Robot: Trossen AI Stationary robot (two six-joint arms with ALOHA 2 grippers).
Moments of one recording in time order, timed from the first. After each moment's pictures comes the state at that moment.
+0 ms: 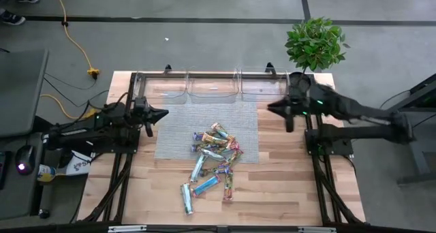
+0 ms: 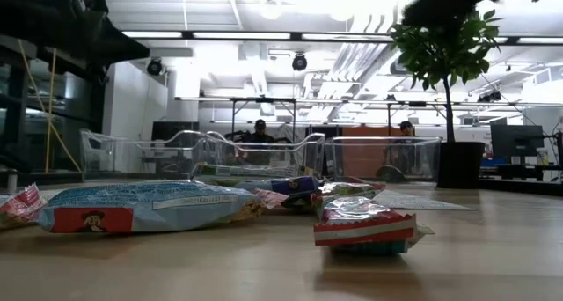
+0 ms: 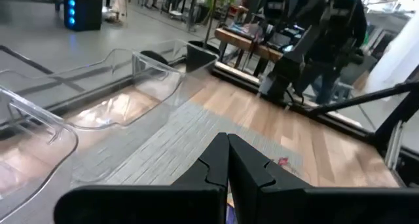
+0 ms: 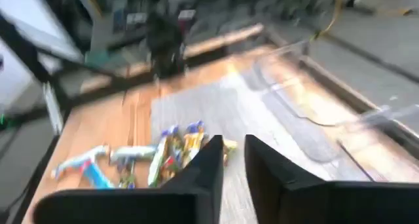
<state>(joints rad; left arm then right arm) 0.18 0.13 0.27 -0.24 -0.14 -0.31 -0.25 0.74 0.76 -0.37 -0.10 0.21</state>
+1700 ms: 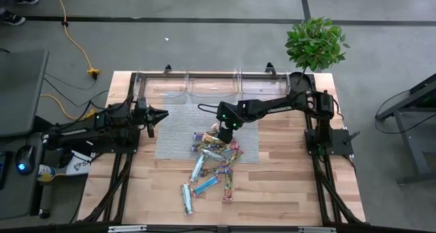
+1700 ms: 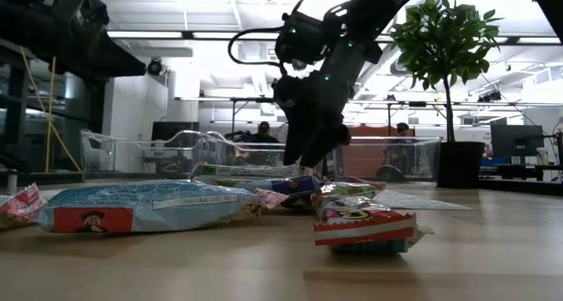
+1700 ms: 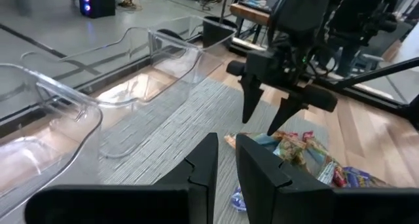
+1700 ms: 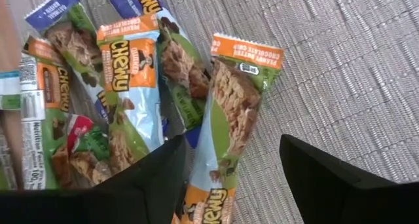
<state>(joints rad) 0.18 0.13 0.27 -0.35 -0.18 -0.26 -0.15 1.94 1.29 -0.43 -0.09 0.36</state>
